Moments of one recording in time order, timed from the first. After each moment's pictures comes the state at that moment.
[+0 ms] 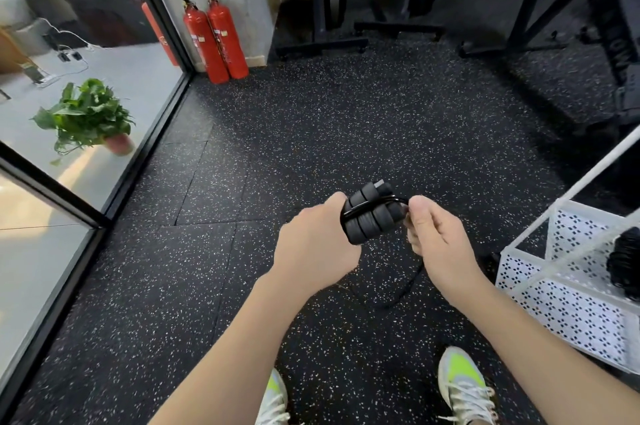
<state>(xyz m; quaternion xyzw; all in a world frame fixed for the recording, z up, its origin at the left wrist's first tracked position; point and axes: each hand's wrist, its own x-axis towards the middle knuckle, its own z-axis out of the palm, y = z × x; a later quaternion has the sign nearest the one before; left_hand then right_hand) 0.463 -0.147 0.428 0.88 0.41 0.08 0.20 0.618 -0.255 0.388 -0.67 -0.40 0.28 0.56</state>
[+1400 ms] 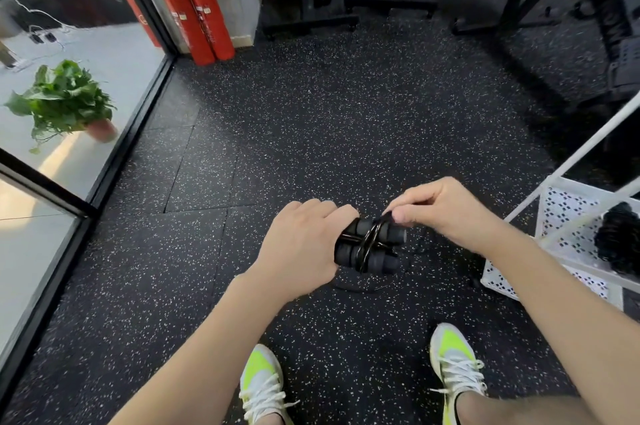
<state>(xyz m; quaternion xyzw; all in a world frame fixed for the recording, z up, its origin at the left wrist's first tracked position) 0.442 -0.139 0.385 0.97 0.20 0.13 0.04 0.658 -0.255 0.414 -0.65 -0.46 0.42 0.43</state>
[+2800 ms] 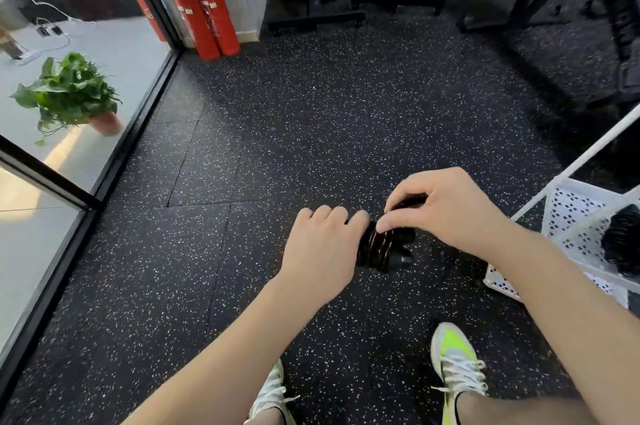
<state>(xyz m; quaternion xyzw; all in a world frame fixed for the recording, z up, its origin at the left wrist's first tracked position) 0.458 -0.166 0.368 0.96 0.26 0.09 -0.05 0.637 -0.256 0.438 -0.72 -0.54 0.28 0.34</state>
